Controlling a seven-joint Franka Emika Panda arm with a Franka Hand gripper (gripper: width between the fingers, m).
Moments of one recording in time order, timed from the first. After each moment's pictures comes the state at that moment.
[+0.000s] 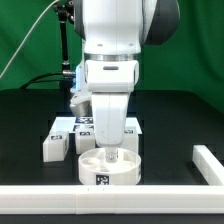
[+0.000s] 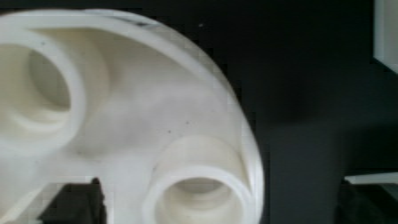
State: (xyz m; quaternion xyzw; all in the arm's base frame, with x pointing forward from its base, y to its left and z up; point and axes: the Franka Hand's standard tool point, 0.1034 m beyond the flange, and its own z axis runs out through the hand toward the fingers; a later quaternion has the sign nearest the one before) arm 0.543 -0.011 0.026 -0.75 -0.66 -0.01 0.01
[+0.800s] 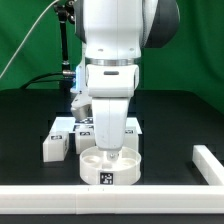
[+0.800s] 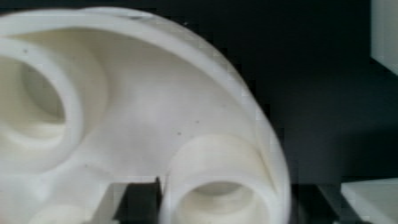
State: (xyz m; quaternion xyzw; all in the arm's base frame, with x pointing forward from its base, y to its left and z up) arm 0.539 -0.010 0.019 -0.75 -0.66 0.00 0.01
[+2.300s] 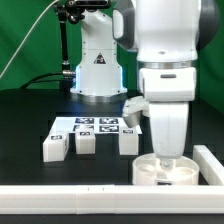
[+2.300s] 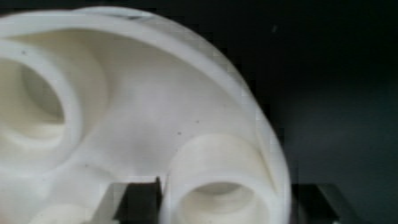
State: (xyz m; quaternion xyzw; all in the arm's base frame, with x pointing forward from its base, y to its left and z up) arm 0.581 0.079 0.019 -0.78 -0.63 -0.03 0.01
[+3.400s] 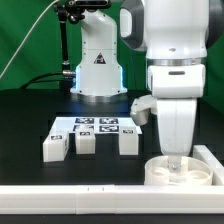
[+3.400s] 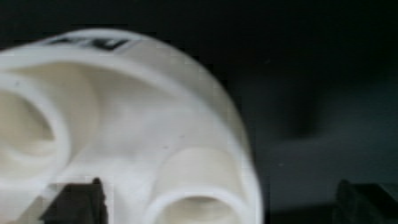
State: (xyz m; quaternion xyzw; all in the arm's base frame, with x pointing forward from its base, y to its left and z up) arm 0.579 0.087 0.034 -0.80 -0.60 -0.04 0.00
